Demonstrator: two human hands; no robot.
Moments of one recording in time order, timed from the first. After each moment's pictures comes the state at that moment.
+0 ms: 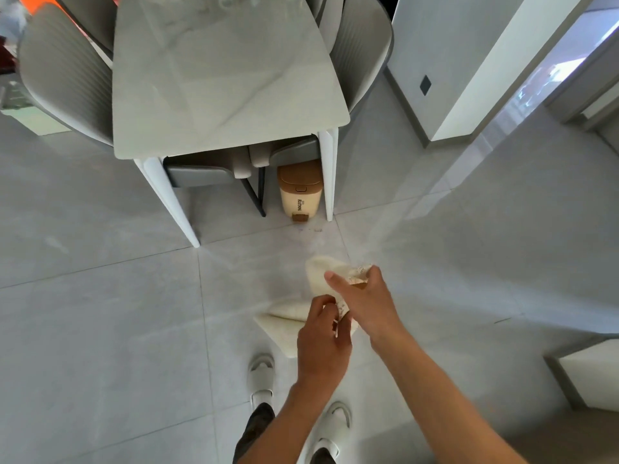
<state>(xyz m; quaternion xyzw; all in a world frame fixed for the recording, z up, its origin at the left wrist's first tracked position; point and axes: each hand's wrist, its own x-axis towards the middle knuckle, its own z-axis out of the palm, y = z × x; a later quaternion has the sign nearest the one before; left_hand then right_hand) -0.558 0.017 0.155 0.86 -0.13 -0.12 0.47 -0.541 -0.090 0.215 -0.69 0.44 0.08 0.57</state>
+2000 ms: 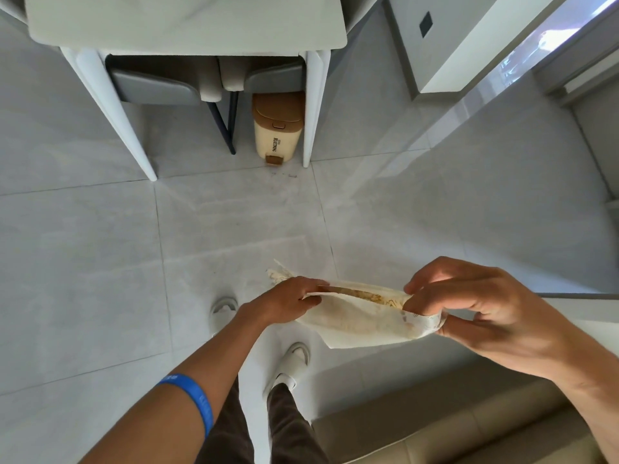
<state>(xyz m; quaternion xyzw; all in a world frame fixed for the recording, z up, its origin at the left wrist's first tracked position) -0.531 0.041 0.035 0.74 -0.31 -0.49 0.35 -0.637 -0.170 0.309 -0.92 -0.08 0.14 0.35</state>
